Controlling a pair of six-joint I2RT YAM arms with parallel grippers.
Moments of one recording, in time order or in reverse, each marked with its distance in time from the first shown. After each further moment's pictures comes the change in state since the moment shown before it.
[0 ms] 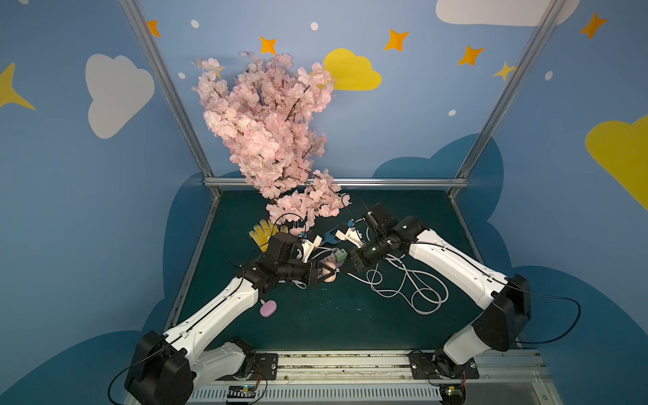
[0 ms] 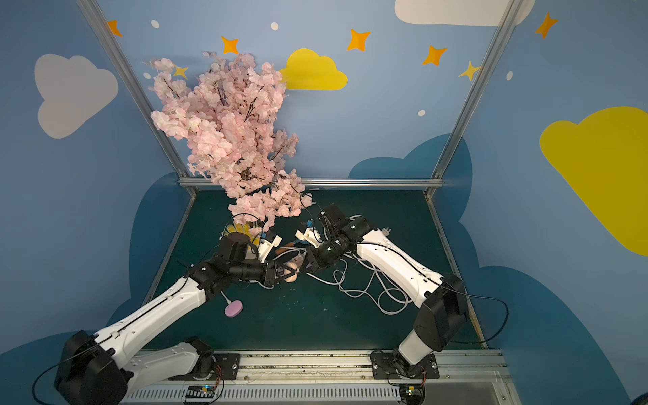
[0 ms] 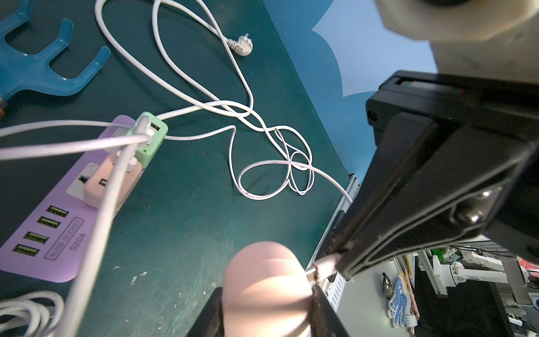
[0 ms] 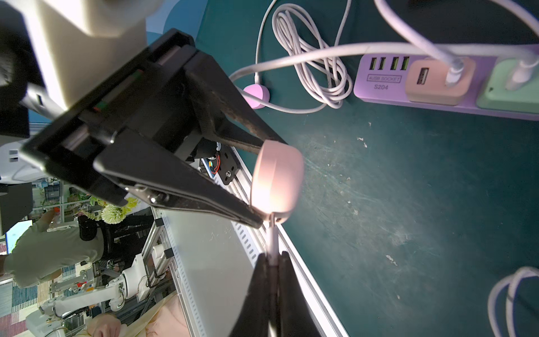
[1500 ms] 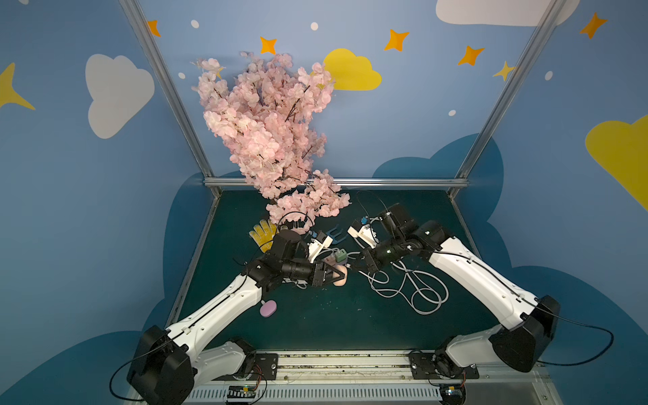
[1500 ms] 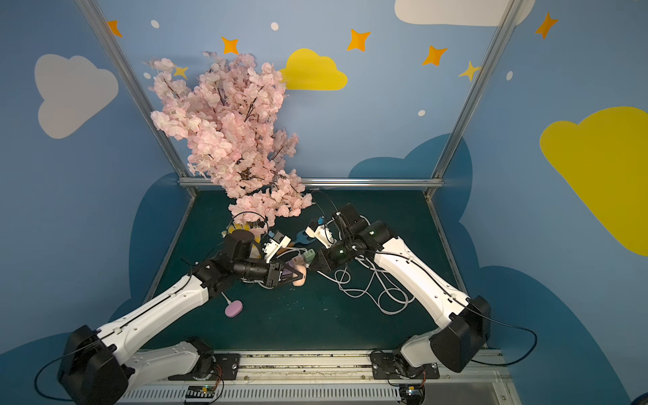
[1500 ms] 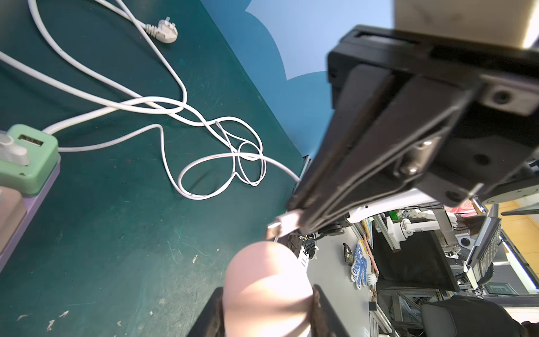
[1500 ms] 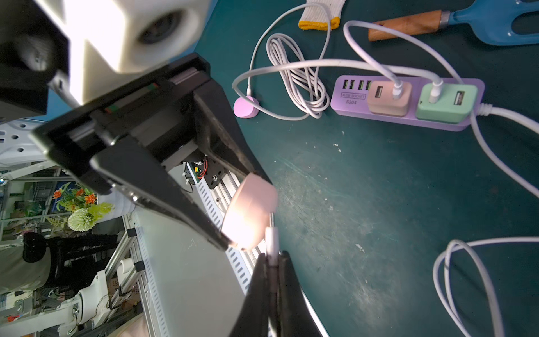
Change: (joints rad) left arm -0.033 0.036 0.037 0.061 0.166 0.004; right arm -0.036 -0.173 -0.054 -0.029 0.087 -0.065
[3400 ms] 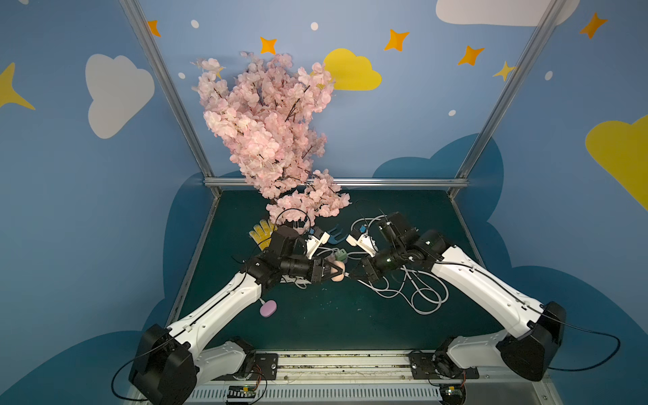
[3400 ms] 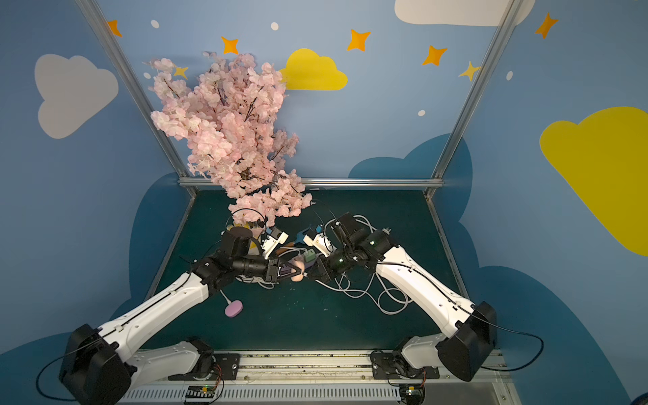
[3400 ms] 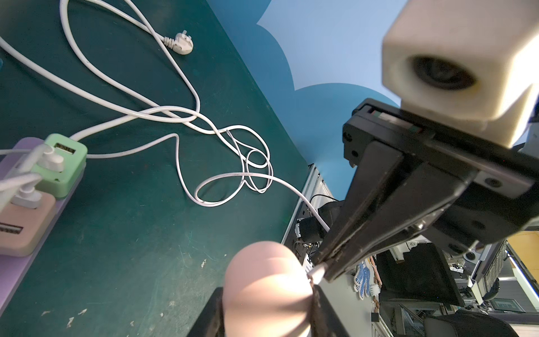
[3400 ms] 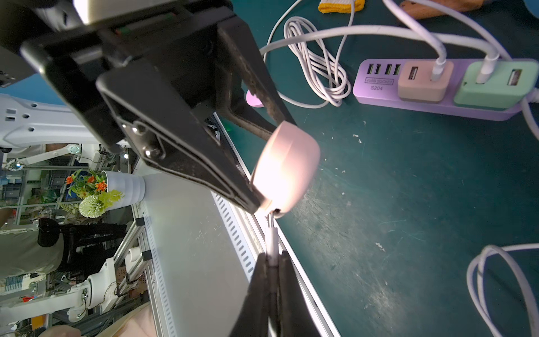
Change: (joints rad) left arm 0.027 0.009 0.016 -0.004 -0.005 -0.008; right arm 0.038 -0.046 -0.101 0.080 -0.035 0.041
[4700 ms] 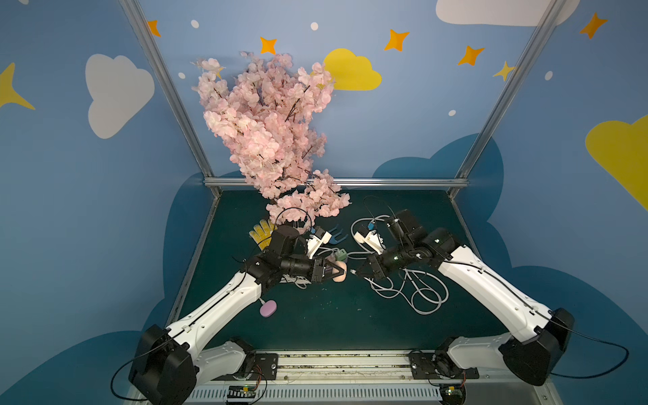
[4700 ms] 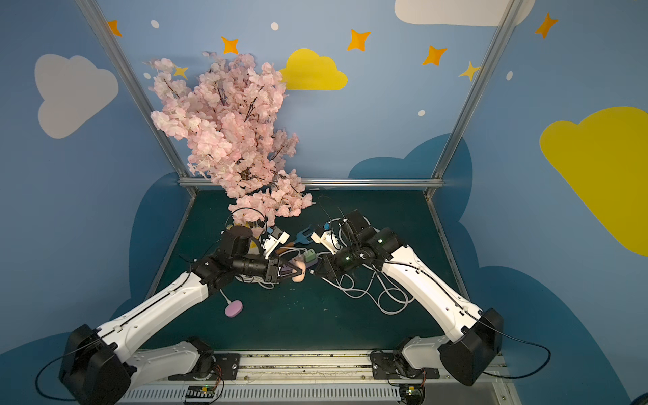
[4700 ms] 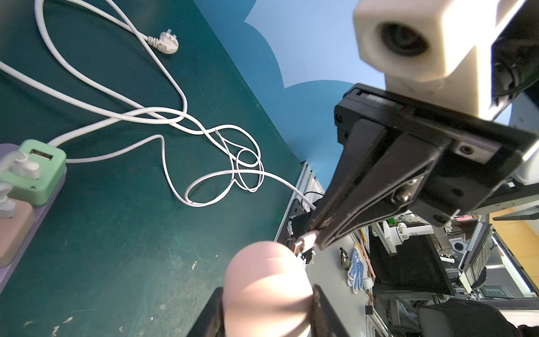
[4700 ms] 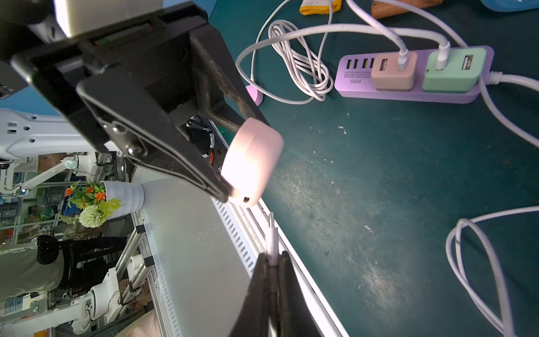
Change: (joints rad) left arm -0.005 0.001 0.019 -0.006 0.027 0.005; right arm -0.037 -0.036 0.022 -0.077 0.012 0.000
